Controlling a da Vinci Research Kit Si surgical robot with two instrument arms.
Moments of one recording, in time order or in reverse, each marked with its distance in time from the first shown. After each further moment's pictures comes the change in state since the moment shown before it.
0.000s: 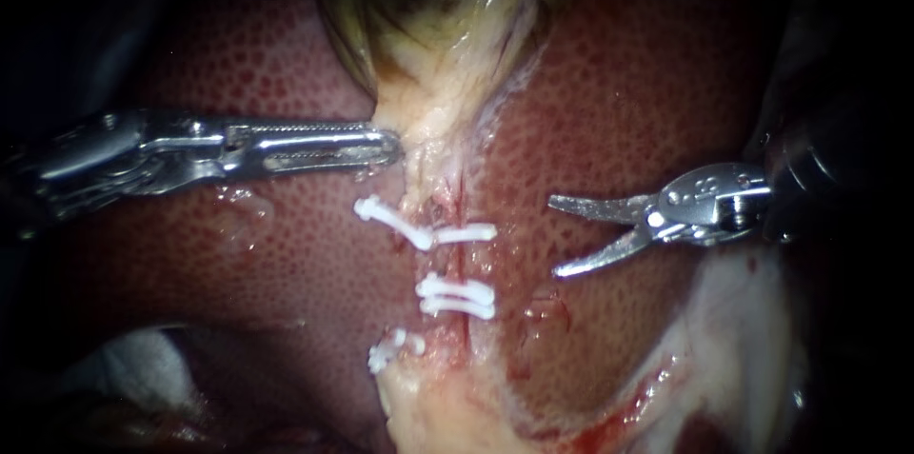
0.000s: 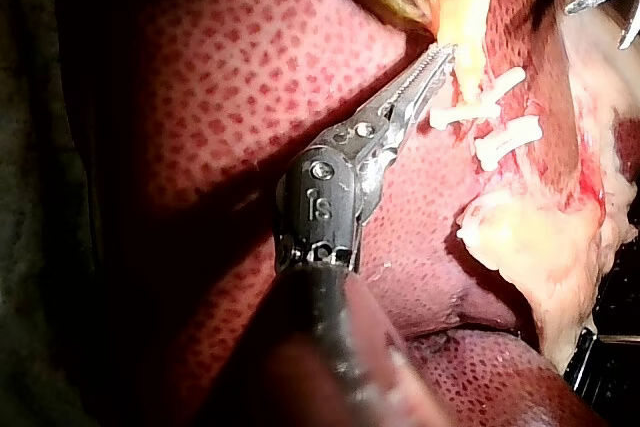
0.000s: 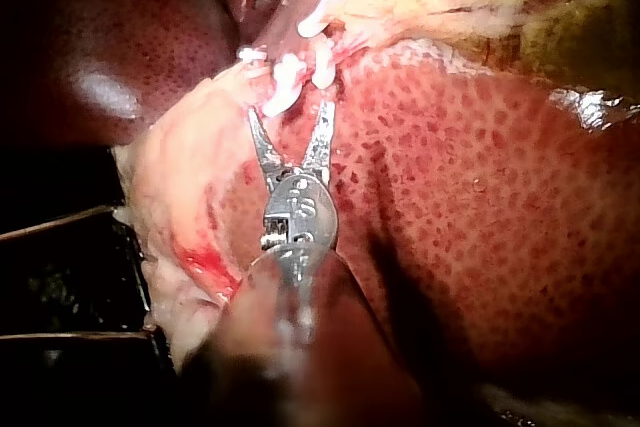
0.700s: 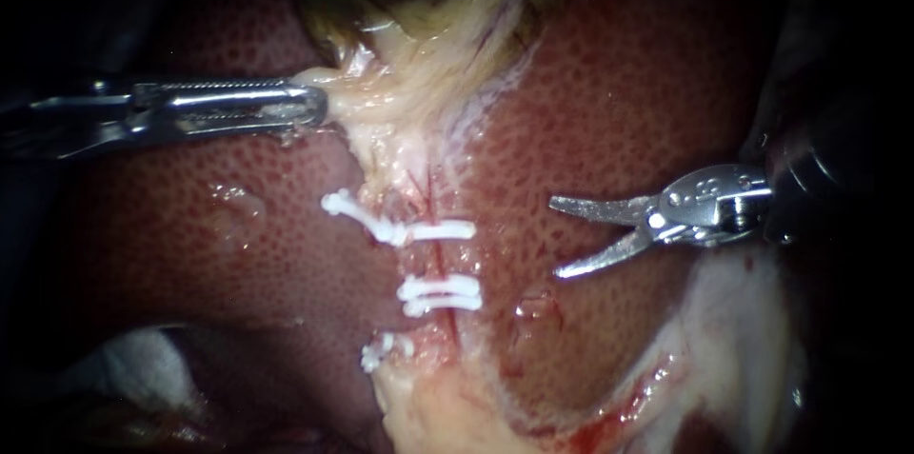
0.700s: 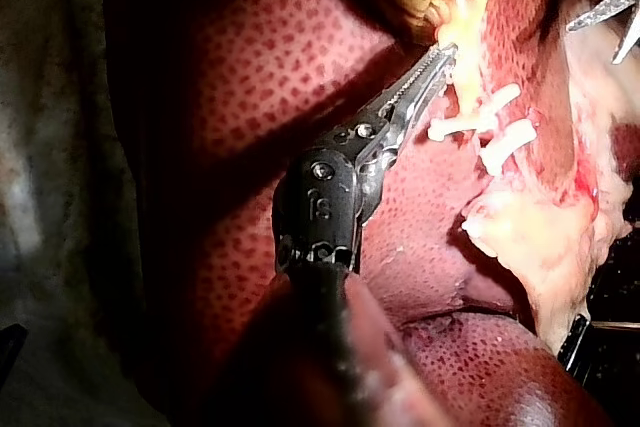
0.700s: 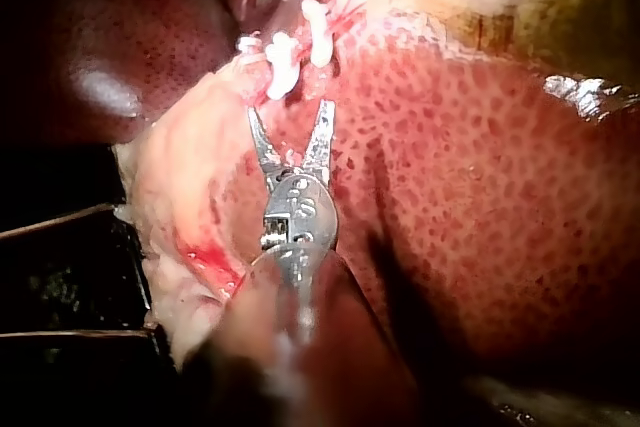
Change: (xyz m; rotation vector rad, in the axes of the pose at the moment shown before) right arm 0.000 0.000 0.000 0.007 0.002 -0.002; left arm 0.007 0.003 -0.009 0.018 0.035 -0.015
